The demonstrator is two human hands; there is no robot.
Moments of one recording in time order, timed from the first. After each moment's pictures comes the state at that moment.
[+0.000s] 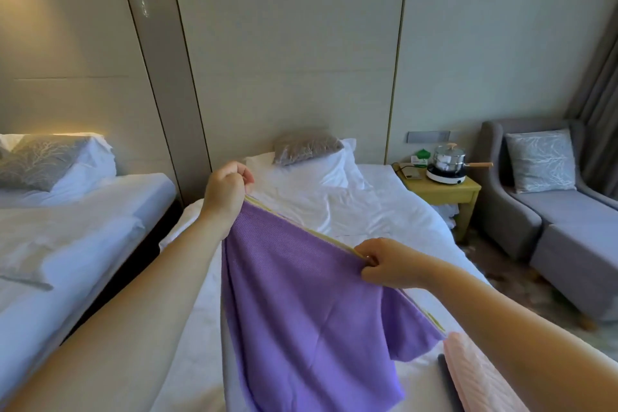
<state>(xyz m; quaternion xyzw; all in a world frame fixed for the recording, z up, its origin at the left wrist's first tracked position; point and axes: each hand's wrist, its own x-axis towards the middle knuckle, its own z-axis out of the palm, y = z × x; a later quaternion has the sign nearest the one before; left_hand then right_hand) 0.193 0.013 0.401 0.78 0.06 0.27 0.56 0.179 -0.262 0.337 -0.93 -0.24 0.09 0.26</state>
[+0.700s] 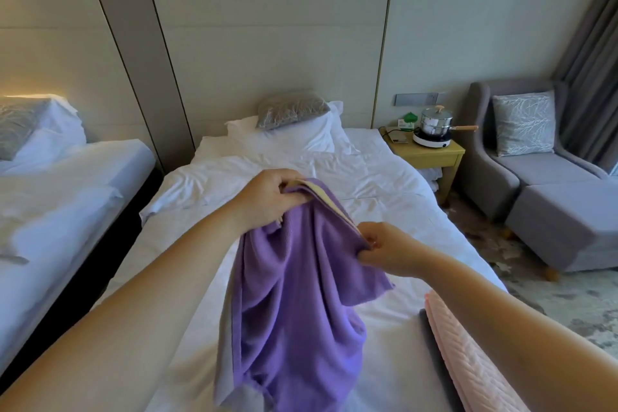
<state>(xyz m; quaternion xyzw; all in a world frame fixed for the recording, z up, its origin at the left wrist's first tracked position) 0.180 -0.037 0.352 0.86 -0.20 0.05 0.47 0.166 -0.275 0.295 -0.90 -0.20 0.08 0.37</state>
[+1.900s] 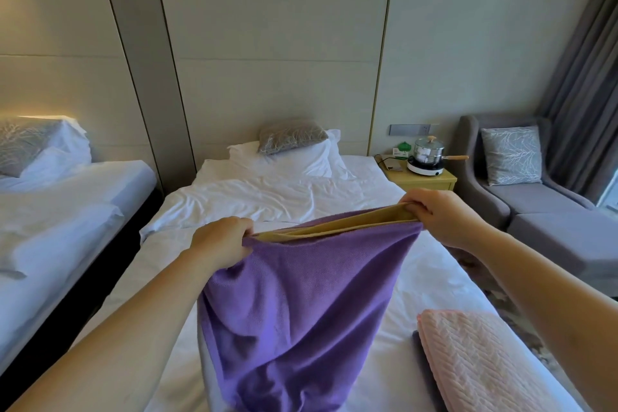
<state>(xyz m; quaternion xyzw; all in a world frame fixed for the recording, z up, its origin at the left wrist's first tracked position) 0.176 0.035 0.303 0.99 -0.08 0.08 0.08 0.162 -0.346 0.374 -0.97 -0.15 -0.11 0.17</state>
